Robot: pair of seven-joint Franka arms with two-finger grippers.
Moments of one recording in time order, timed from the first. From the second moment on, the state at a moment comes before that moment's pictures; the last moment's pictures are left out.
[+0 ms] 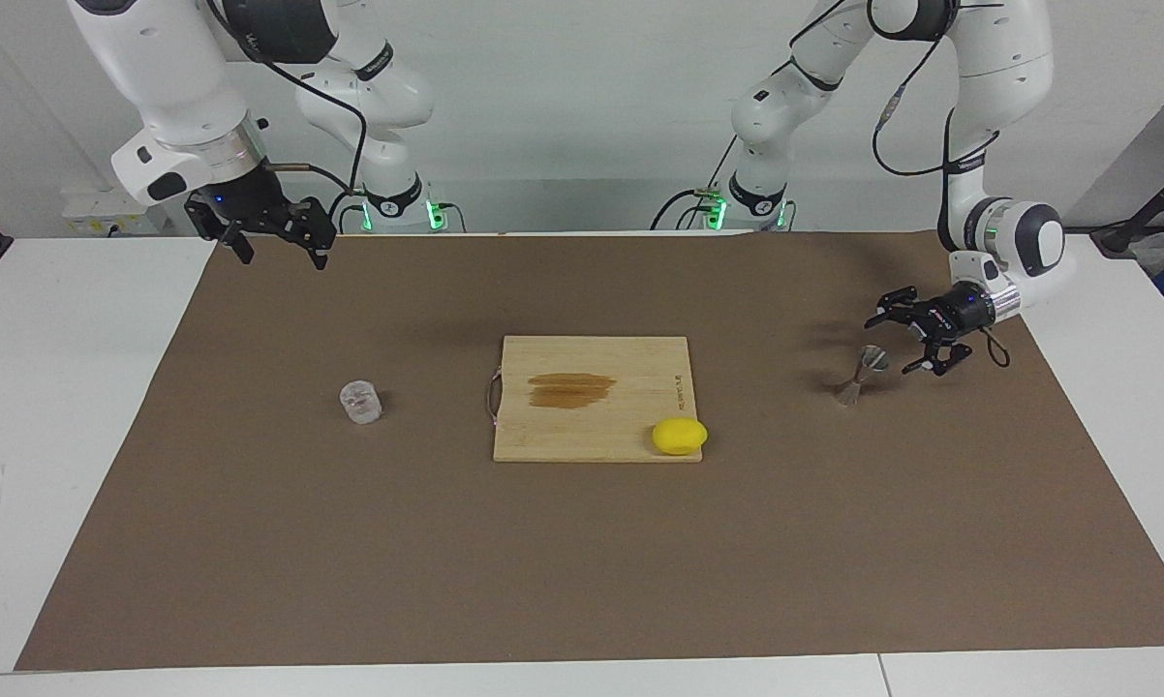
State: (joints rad) left arm 0.61 0.32 -0.06 -2.19 -1.31 1.56 2.46; right arm 0.02 -0.03 0.02 -1.62 -0.01 1.53 0.16
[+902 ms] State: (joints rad) left arm 0.57 0.32 -0.07 -2.21 -1.39 1.61 2.49; right arm 0.02 -0.03 0.02 -1.62 -0.01 1.53 0.16
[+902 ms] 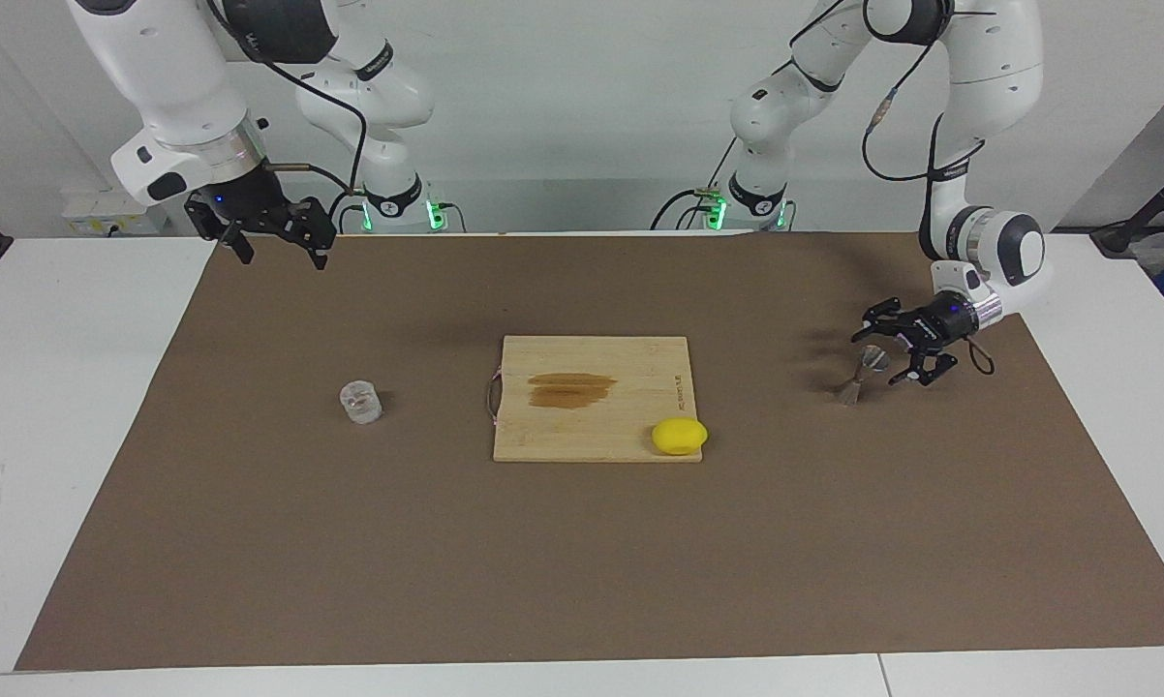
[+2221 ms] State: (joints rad) left arm 0.43 0.32 -0.08 -2.17 -1.47 1.54 2.50; right arm 0.02 -0.03 0.02 -1.62 -0.01 1.53 0.16
